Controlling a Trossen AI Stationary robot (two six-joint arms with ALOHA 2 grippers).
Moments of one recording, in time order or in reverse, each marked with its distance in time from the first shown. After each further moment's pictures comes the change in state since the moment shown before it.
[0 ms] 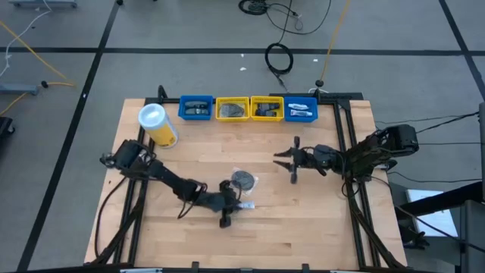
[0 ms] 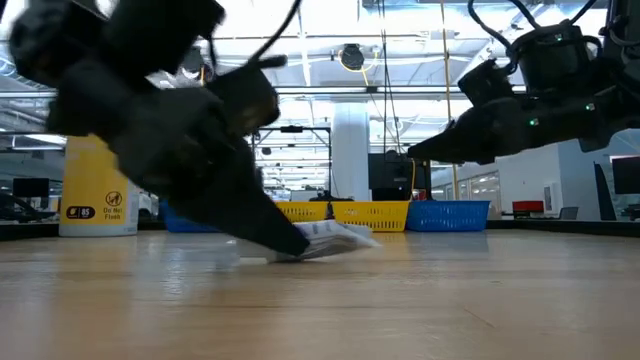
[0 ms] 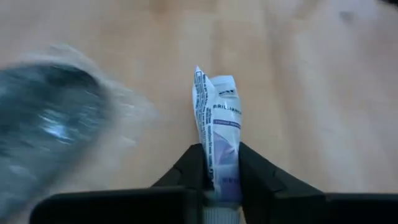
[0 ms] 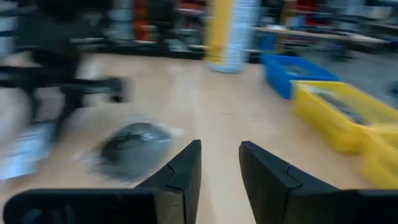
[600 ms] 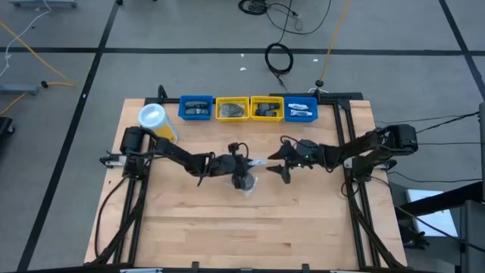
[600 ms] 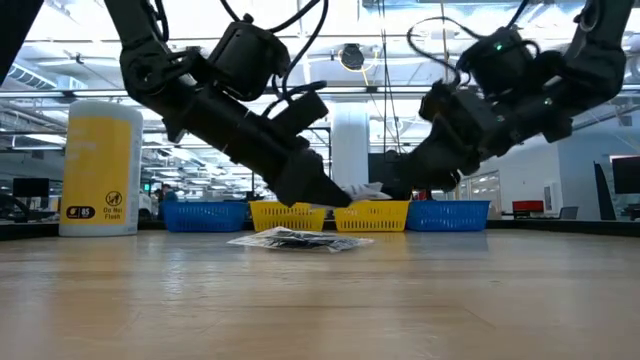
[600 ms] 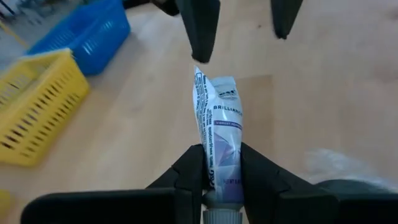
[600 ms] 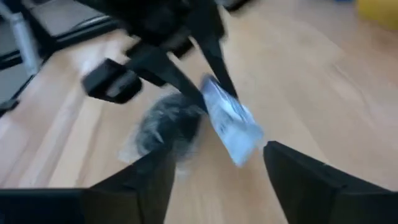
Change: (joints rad) left arm 0.338 -0.010 0.061 0.106 -0.088 0.534; right arm -0.059 0.000 0.193 -0.448 -0.183 0.361
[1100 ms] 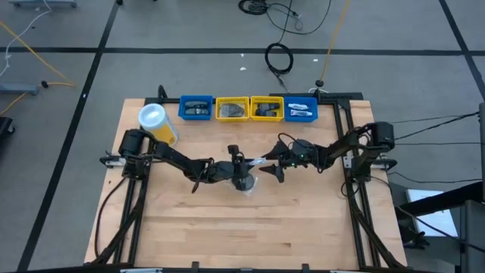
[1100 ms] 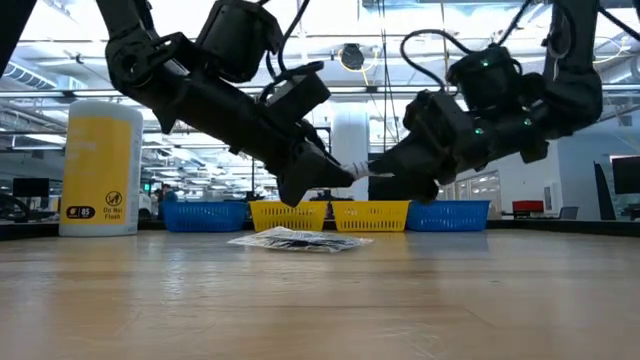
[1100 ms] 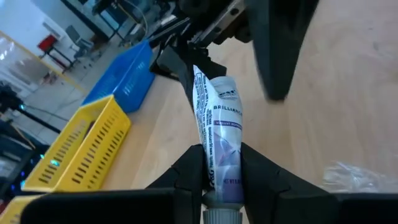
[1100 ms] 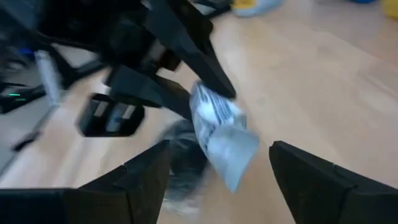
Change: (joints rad) left arm -0.065 0.000 0.002 0.094 -0.189 0.212; right arm -0.020 0.231 0.036 0.316 -0.090 0.084
